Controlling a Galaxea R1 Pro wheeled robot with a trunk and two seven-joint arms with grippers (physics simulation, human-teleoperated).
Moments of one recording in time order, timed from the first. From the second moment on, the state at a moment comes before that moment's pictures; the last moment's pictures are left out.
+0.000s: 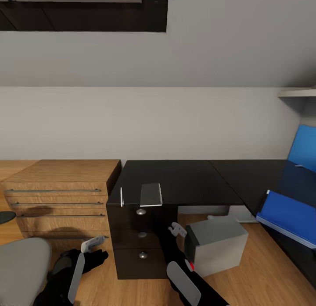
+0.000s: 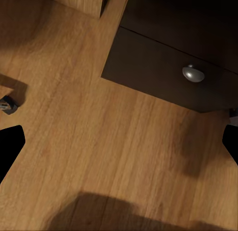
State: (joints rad) left arm -0.31 -0.12 0.32 -1.20 0.04 0.90 0.06; right arm -0.44 0.14 0.65 -0.86 -1.16 -0.39 -0.03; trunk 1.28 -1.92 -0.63
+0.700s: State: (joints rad) left arm -0.31 -0.12 0.32 -1.20 0.04 0.90 0.06; right arm -0.44 0.13 0.65 -0.86 -1.15 -0.39 0.03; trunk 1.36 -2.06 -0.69
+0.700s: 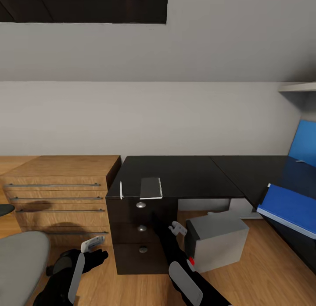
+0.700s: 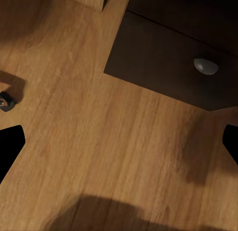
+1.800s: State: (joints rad) left arm -0.31 -0.12 0.32 -1.19 0.04 0.89 0.05; right arm -0.44 0.13 0.64 -0.86 -1.16 -0.39 0.02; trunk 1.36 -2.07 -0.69
